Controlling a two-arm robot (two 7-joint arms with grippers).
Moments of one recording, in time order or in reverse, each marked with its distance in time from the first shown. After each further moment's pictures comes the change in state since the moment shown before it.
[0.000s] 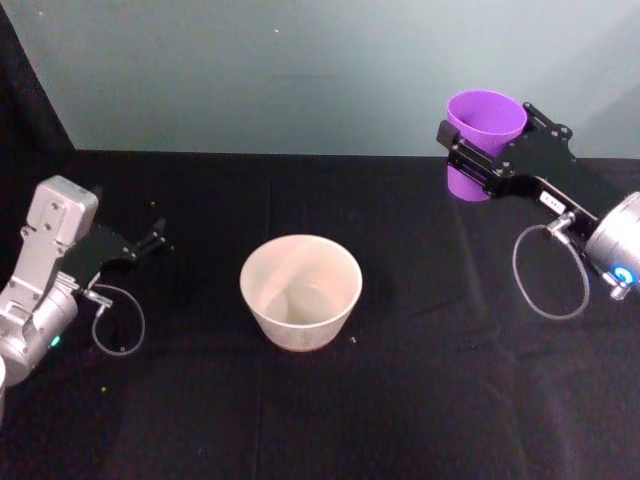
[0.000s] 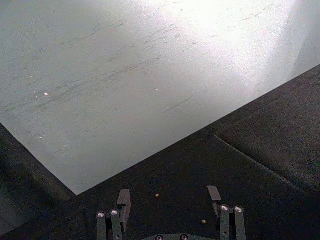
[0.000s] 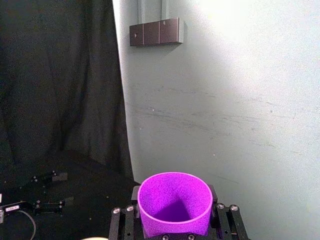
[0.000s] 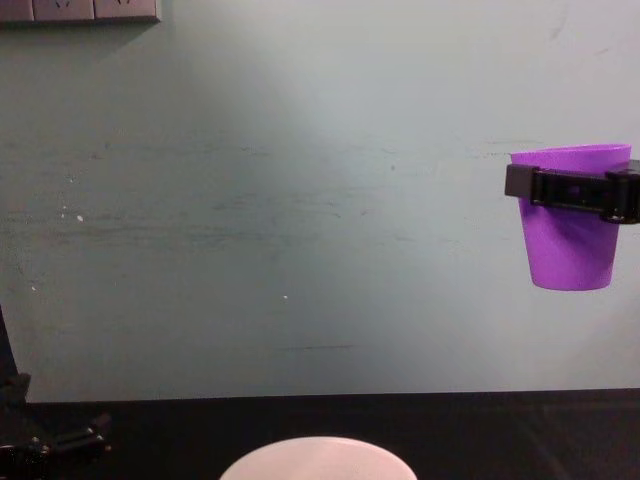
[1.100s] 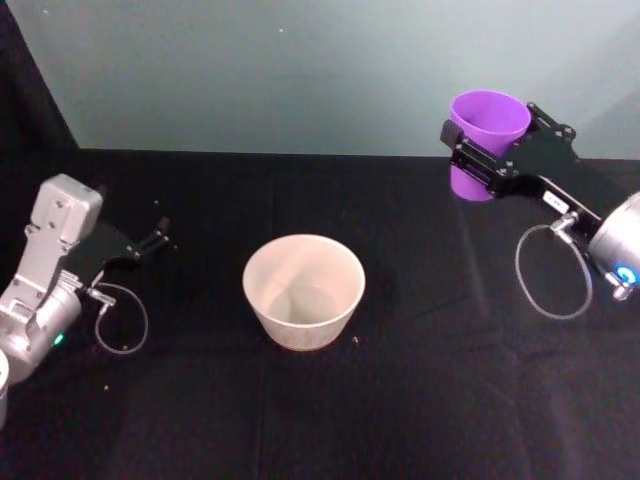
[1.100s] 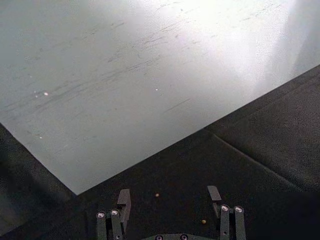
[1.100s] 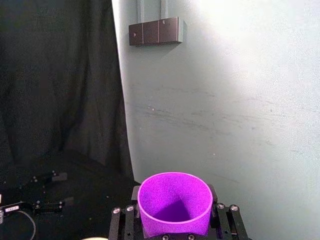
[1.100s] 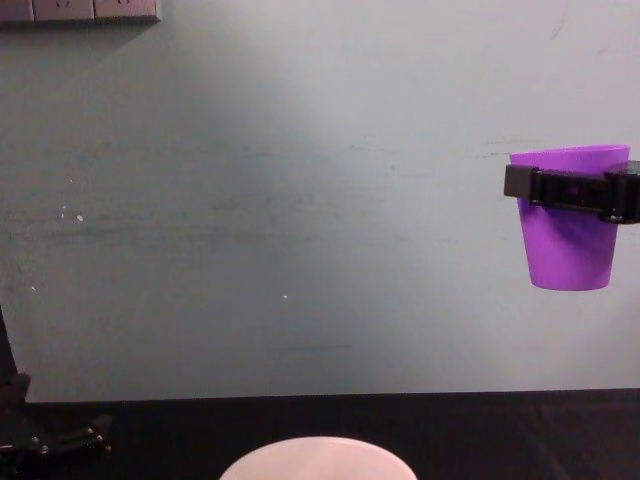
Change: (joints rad) left arm 0.000 0.000 0.000 0.000 0.000 0.000 0.000; right arm 0.005 -0.003 -0.001 0.004 0.002 0.006 0.000
